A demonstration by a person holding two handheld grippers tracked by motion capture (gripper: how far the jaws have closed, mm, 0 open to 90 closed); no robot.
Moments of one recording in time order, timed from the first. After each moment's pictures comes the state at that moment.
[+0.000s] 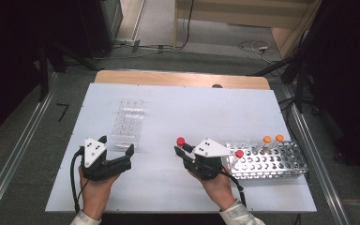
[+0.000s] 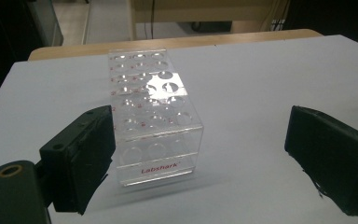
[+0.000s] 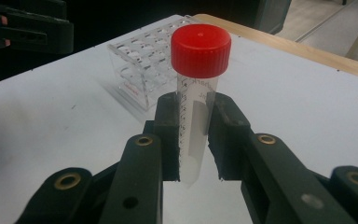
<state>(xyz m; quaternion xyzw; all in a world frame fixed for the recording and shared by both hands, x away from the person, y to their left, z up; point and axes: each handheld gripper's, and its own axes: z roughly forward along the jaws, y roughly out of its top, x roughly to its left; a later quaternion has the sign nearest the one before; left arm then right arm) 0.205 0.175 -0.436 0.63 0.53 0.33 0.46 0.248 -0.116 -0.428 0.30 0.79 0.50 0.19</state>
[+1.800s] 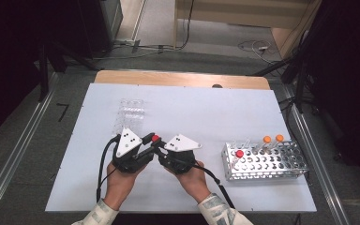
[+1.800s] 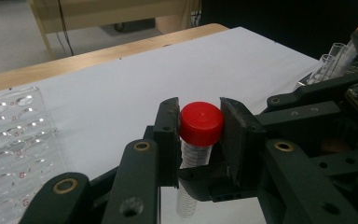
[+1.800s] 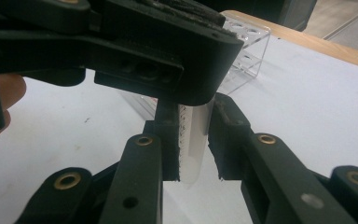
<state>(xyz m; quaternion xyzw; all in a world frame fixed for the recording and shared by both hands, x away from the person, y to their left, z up) 0.232 0.115 -0.417 0.72 0.41 0.25 0.50 0.264 -0.053 -0.446 0.27 0.81 0.49 0.17</state>
